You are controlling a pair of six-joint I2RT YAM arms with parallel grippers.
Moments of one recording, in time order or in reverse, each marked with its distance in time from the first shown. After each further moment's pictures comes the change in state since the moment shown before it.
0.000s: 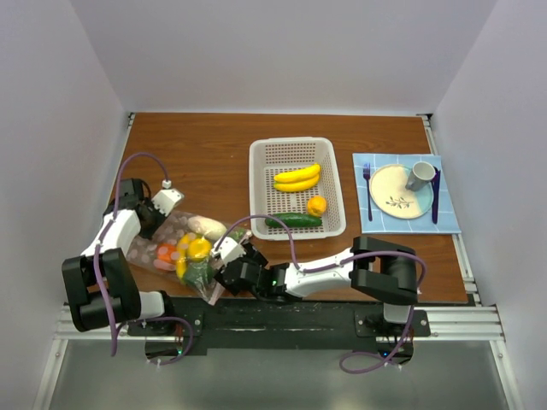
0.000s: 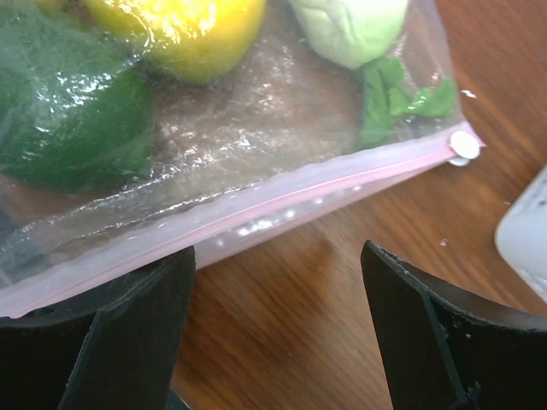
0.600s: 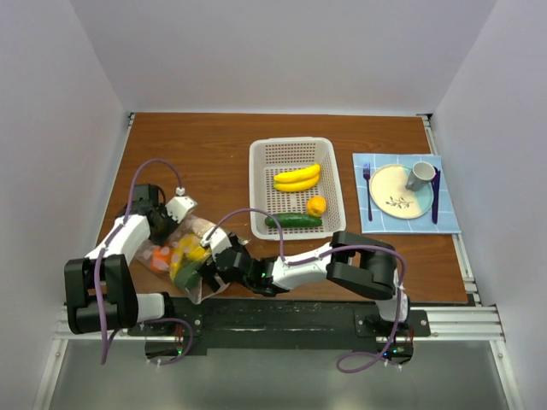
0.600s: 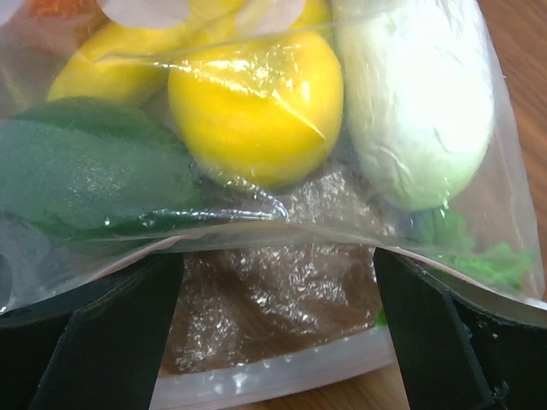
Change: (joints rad) left arm -0.122 -0.028 -0.061 -0.013 -0.001 -0.078; right arm -0.056 0.148 0.093 0.217 -0.186 0.035
